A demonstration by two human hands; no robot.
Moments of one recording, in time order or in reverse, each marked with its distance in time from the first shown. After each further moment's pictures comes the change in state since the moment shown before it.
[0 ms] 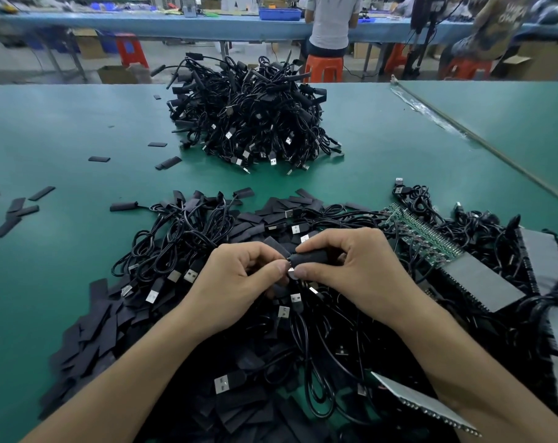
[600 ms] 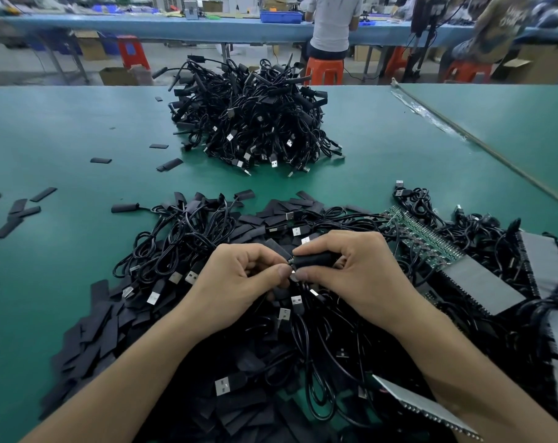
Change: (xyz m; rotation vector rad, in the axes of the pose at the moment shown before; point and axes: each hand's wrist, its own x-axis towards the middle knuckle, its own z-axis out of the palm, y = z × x) left_hand 0.001 0.004 -0.002 -0.072 -0.037 -0.024; right_hand -0.001 -0.006 0.001 -0.017 0.016 -0.046
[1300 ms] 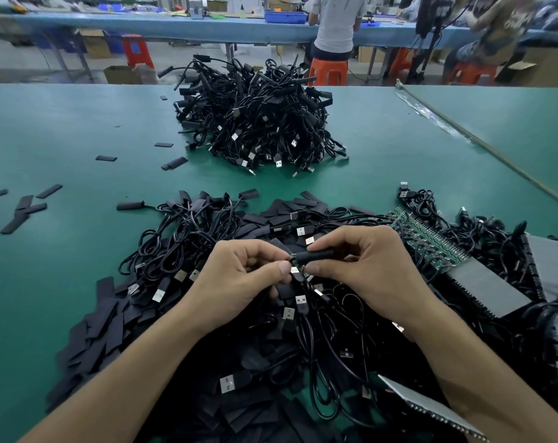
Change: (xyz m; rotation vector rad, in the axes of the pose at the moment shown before) left_hand -0.002 0.006 -0.001 -0.097 0.045 -0.040; right_hand 0.001 -0.003 -0.005 0.175 0.032 0.112
